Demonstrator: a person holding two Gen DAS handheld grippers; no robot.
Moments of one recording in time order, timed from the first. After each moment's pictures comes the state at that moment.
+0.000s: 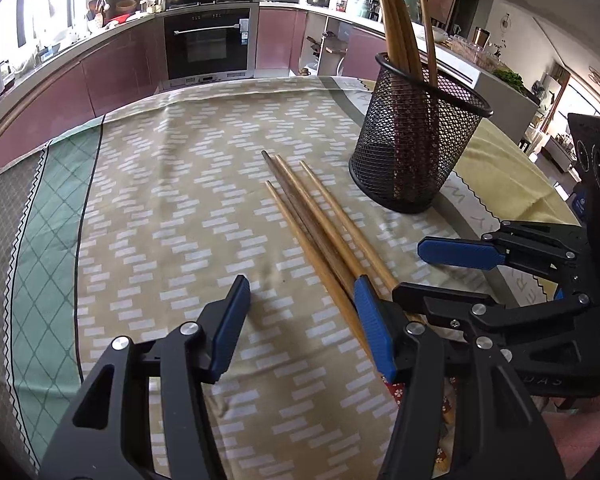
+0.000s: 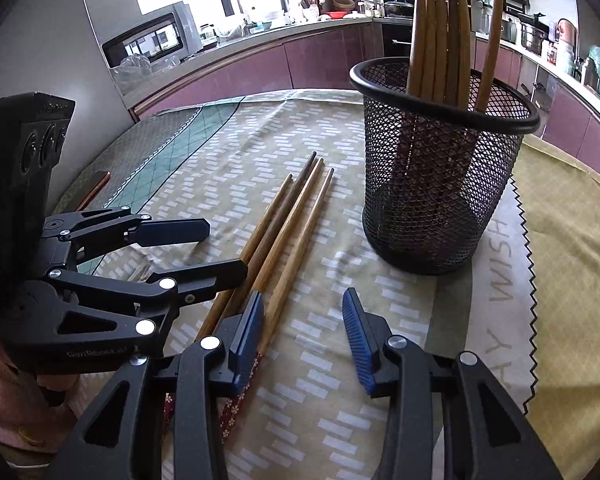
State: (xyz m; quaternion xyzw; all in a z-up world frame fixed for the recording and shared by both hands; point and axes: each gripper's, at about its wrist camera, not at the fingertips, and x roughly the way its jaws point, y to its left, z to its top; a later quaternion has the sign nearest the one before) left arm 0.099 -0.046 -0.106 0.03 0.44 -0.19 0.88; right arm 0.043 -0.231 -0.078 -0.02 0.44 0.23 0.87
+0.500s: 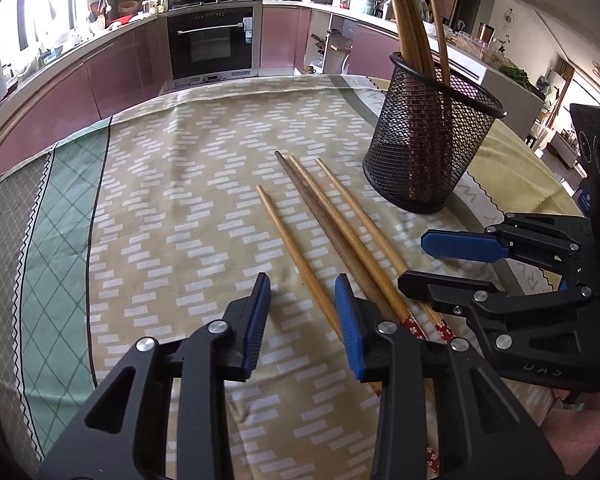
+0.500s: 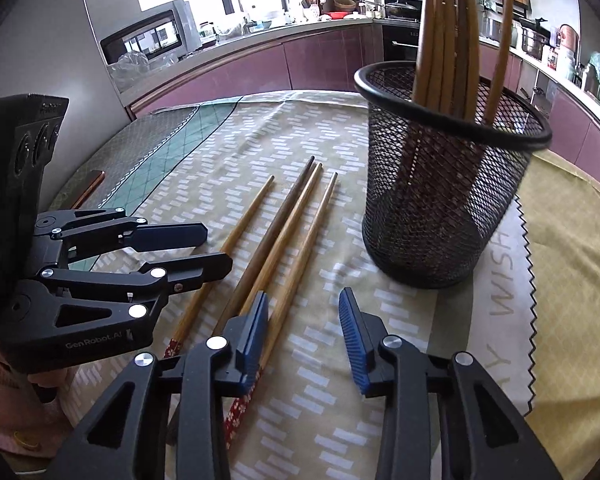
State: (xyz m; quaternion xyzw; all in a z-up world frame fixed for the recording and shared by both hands) left arm 0.102 -0.041 -0.105 0.04 0.44 -0.18 0.88; right arm 0.051 -0.222 -0.078 -0.03 0.44 0.23 0.87
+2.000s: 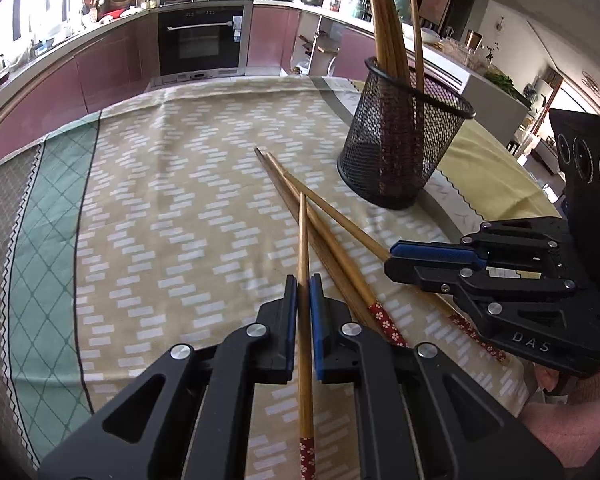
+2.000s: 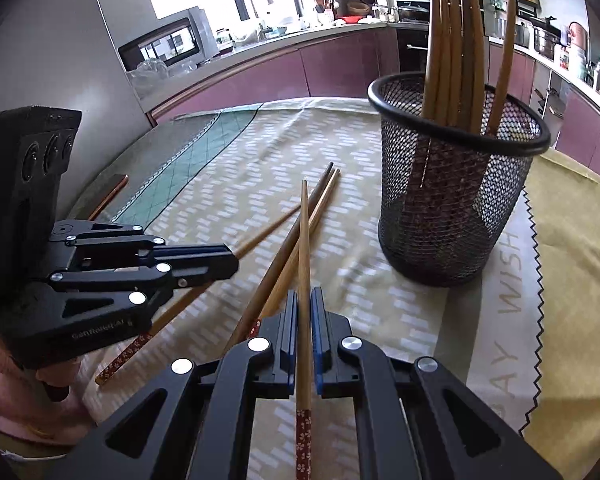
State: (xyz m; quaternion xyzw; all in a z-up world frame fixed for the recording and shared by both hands) left arm 0.090 -0.042 -0.103 0.02 0.45 -0.21 0.87; right arm 0.040 -0.233 -0.072 -0.02 0.44 0.26 0.86
